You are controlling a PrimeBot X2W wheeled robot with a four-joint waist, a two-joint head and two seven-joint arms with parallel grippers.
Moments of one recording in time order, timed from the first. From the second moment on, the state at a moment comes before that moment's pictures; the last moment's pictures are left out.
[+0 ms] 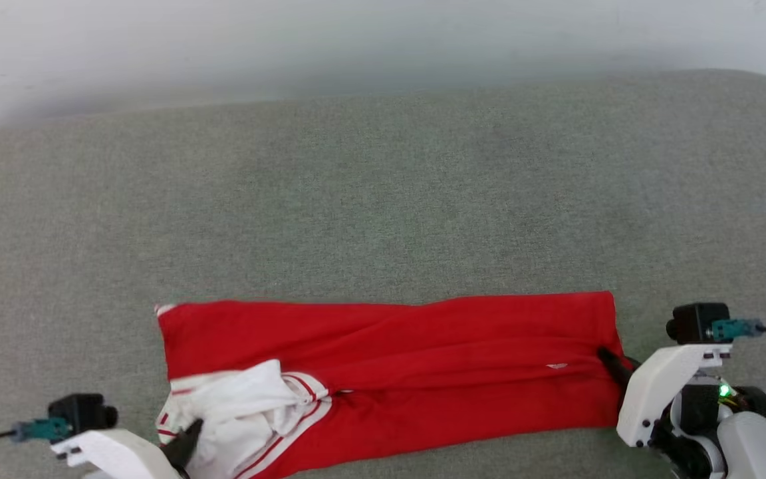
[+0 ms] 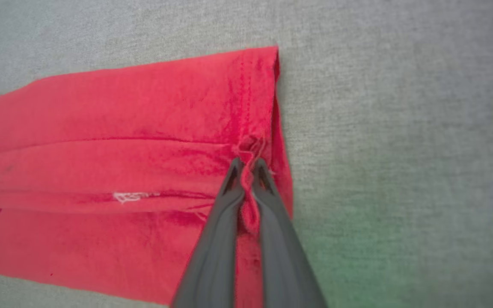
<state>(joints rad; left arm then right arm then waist) 0.02 0.55 -0.30 0.08 -1.11 0.12 0.20 -0.24 -0.19 0.09 0.42 0.45 0.13 0.39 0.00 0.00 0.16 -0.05</state>
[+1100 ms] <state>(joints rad) -0.07 0.43 -0.32 -0.14 -0.62 0.20 -0.26 -0.13 -0.21 -0.12 0.08 0.42 0.13 0.68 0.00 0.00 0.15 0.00</state>
